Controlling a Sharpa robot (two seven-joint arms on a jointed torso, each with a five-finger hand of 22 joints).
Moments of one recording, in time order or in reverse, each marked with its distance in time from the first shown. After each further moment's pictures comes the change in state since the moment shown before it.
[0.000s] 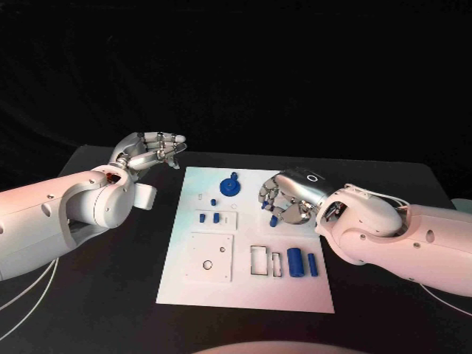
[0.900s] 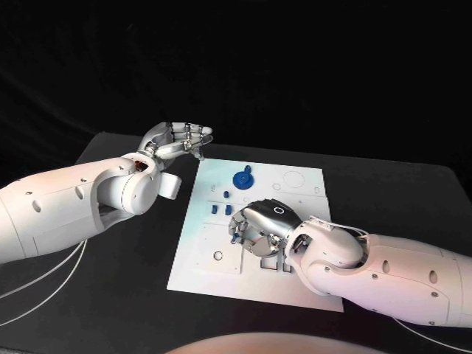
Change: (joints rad) left arm 0.000 0.038 0.000 0.005 0.000 0.002 -0.002; left_hand 0.000 0.000 0.000 0.000 0.000 0.000 0.000 0.000 0.000 0.000 0.000 0.000 0.000 0.000 0.000 0.000 -0.001 0.000 0.000 0.000 0.000 0.001; right arm -0.135 0.214 -0.018 -0.074 -0.015 -0.003 0.033; right_hand -0.003 -0.003 -0.003 -0.003 -0.006 -0.004 -0.002 0.000 0.000 0.000 0.000 0.000 0.000 0.004 -0.004 0.000 -0.005 0.000 0.000 0.000 0.000 0.001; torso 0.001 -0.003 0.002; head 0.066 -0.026
